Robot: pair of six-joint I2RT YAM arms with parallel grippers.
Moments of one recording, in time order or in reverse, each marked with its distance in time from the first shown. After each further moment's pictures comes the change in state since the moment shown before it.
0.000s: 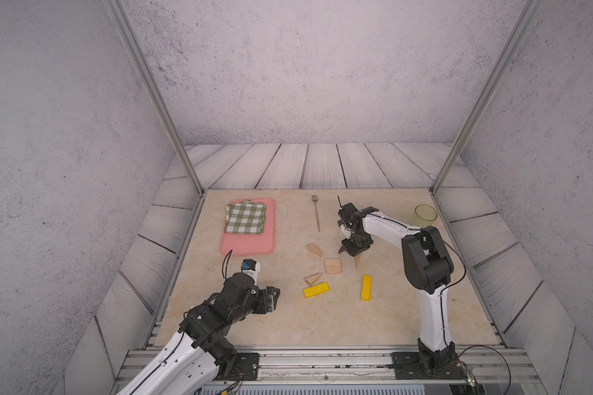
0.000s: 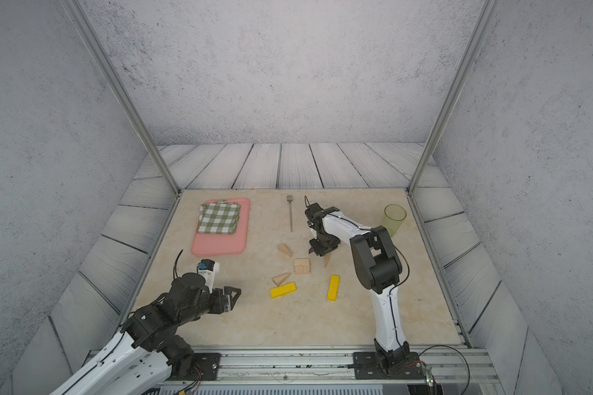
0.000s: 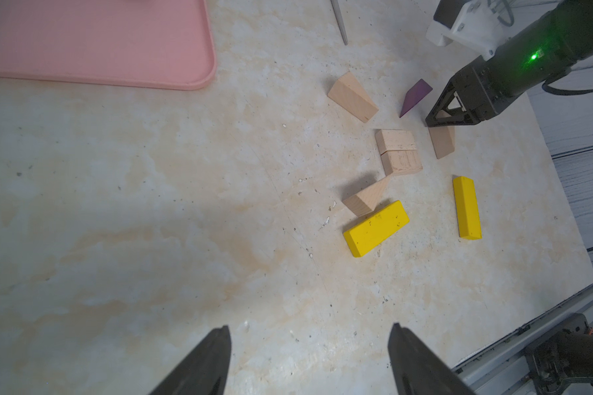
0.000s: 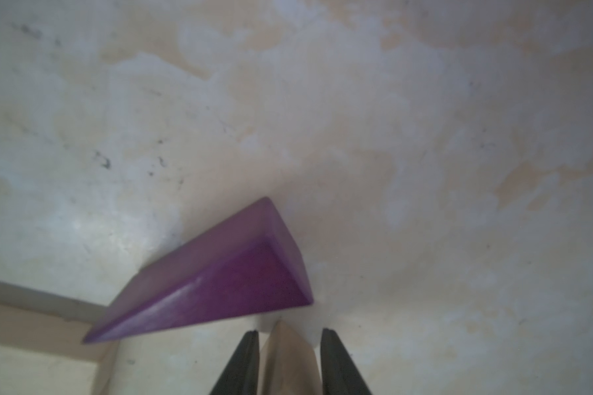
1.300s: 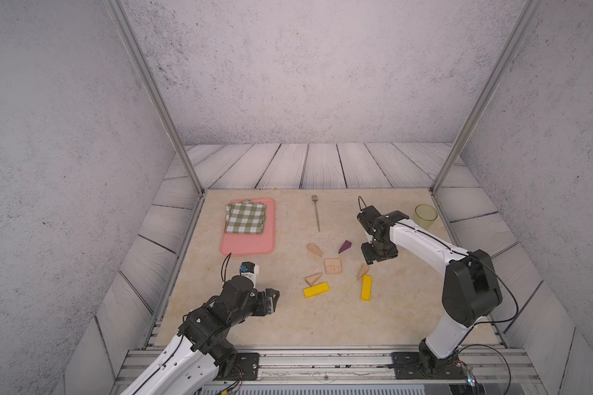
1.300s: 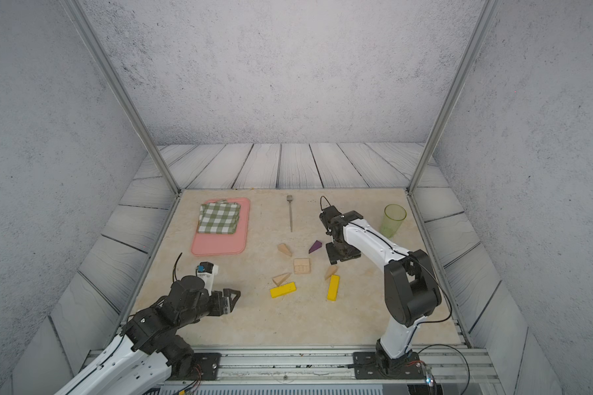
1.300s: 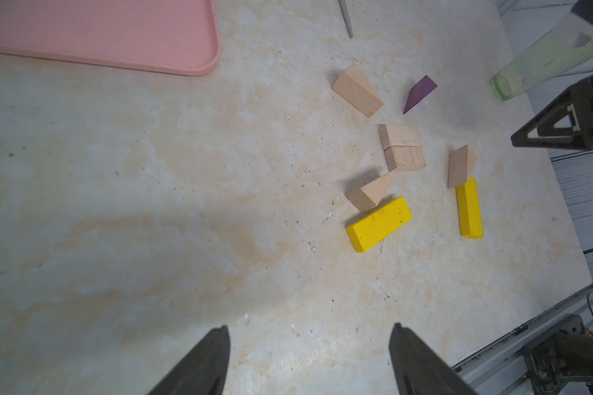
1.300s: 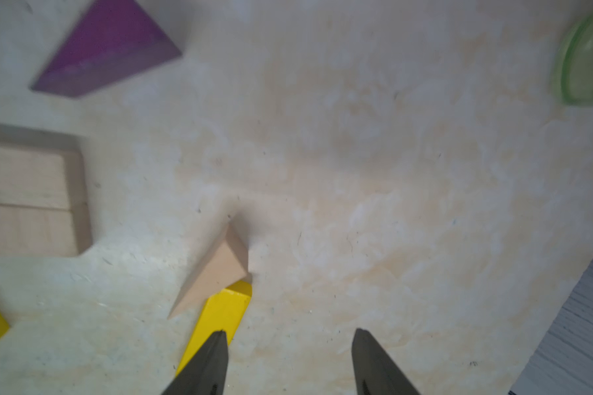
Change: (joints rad) left arm 0.000 -0.038 -0.032 -0.003 0.005 -0.026; right arm 0.005 -0.410 -0.311 -0.136 0.088 0.238
